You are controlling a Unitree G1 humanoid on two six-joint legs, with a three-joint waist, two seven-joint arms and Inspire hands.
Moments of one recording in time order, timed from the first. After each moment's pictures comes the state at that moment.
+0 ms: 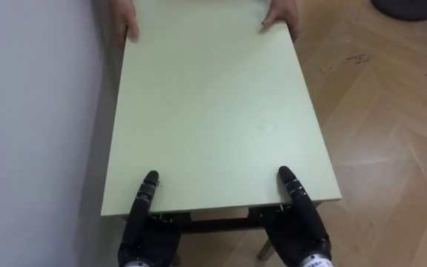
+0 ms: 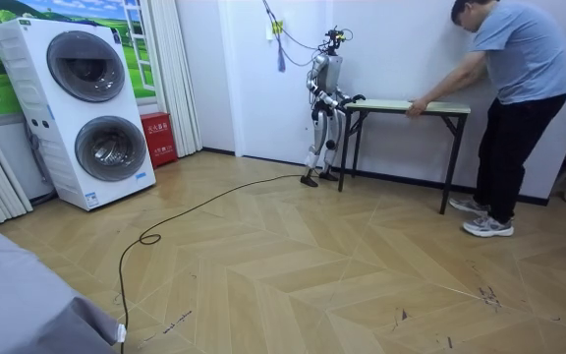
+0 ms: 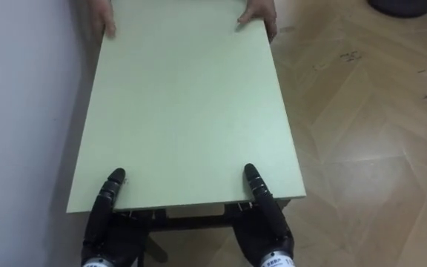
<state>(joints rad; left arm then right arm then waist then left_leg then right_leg) 0.37 0.23 -0.46 0.03 -1.52 -0.25 0.07 0.31 -0.26 0.44 0.11 1.57 -0.20 0.10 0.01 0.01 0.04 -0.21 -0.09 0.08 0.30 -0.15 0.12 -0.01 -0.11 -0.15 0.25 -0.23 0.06</state>
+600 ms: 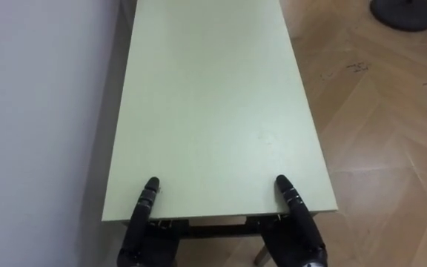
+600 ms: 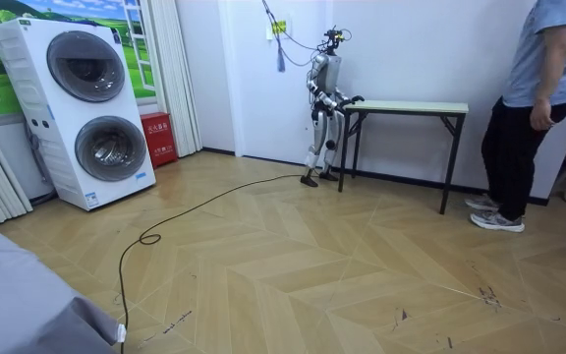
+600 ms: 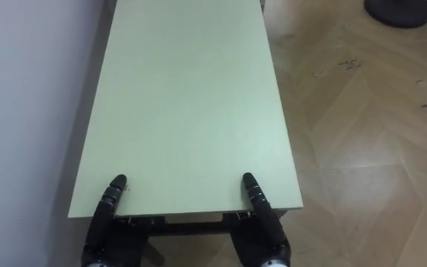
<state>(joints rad) 0.36 0.22 -0.45 0.10 -1.48 -0.23 0.05 0.32 -0.24 0.46 0.20 1.57 -0.21 0.13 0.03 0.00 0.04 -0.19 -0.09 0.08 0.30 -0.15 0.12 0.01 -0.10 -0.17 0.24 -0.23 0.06</state>
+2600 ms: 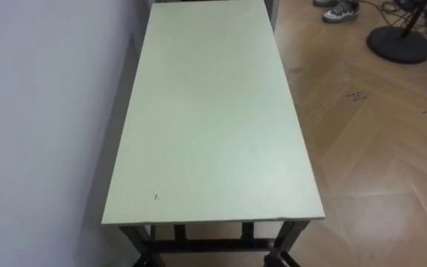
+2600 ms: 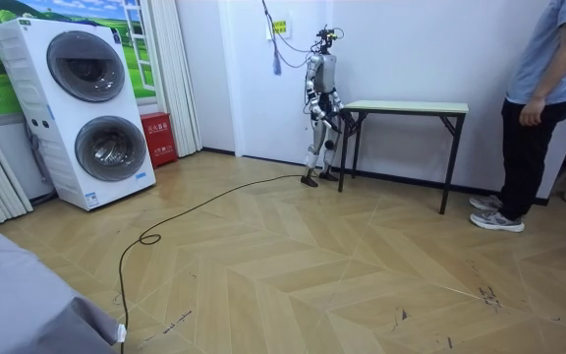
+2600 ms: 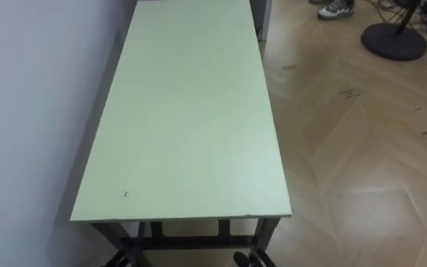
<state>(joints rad) 0.24 0.23 -0.29 0.86 -0.81 -0.12 -0.25 0.24 -0.24 0.28 0.93 1.18 -0.04 0.47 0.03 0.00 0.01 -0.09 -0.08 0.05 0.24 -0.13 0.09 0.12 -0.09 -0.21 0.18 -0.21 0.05</state>
